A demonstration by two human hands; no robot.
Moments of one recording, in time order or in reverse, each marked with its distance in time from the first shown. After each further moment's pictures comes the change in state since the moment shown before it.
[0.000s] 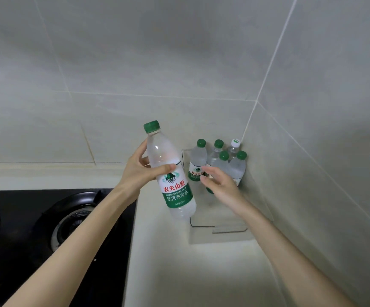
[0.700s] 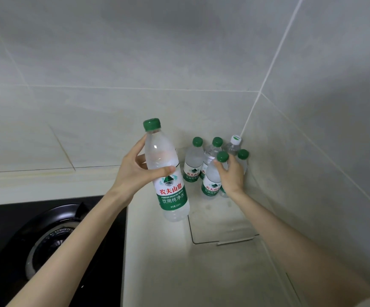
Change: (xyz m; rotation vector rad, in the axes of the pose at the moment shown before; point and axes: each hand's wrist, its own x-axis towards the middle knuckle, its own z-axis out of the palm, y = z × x) left_hand 0.062 -0.018 -0.004 0.069 -0.055 -0.007; right_hand 0.115 0.065 -0.012 -0.193 0.535 -0.036
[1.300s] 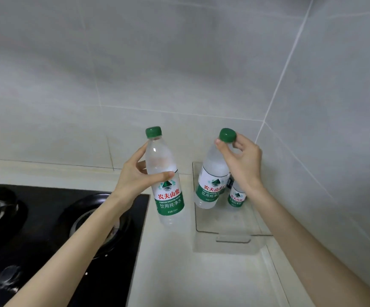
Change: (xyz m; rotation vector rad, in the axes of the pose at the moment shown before) left_hand -0.116 0.055 -0.011 0.029 0.193 0.083; right_hand -0.090 -0.159 -0.097 0.341 0.001 -0.406
